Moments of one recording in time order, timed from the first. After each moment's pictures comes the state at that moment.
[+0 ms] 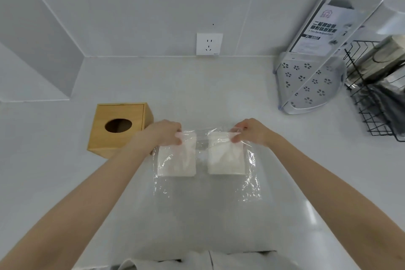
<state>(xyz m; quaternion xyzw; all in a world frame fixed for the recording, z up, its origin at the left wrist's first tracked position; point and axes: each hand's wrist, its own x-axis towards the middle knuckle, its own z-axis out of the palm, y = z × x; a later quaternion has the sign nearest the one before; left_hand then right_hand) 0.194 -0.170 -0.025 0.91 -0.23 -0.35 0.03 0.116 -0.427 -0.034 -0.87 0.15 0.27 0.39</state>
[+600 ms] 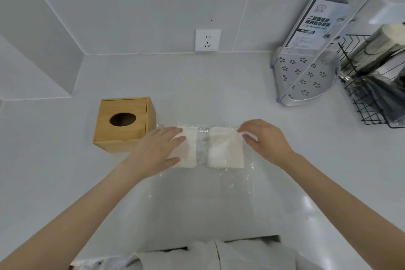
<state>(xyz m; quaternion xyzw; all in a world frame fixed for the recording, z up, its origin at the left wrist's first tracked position) 0.121 -0.115 -0.008 0.88 -0.47 -0.03 0.04 0.041 -0.409 -0.011 -0.98 -0.04 -0.06 0.19</state>
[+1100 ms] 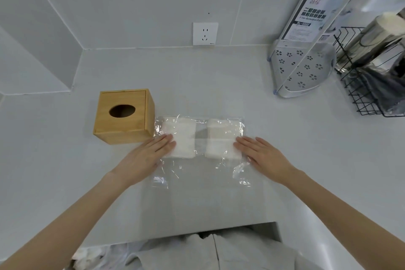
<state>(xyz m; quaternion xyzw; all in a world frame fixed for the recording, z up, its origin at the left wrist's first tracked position) 0.102 -0.073 -0.055 0.89 -0.45 -0.11 0.03 -0.018 -0.420 -0.069 -0.99 -0.13 0.07 0.05</state>
